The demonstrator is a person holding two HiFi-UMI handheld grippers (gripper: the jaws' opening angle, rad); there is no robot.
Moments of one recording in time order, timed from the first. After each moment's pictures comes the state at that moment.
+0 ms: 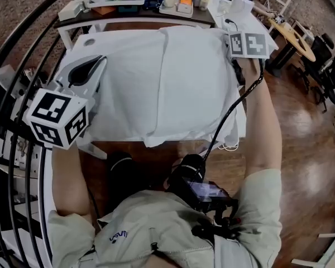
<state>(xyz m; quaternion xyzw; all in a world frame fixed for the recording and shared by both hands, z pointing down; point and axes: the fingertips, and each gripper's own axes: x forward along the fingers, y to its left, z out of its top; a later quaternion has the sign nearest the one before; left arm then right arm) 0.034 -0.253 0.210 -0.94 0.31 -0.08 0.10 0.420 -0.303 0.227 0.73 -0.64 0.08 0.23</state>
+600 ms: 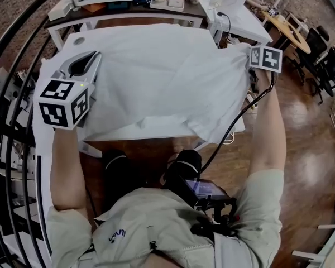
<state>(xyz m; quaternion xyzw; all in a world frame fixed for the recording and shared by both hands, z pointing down) 0.052 -0.299 0.246 -0.93 0.34 -0.11 0.07 0.562 -0.232 0.274 0.81 -0.53 0.13 0.22</state>
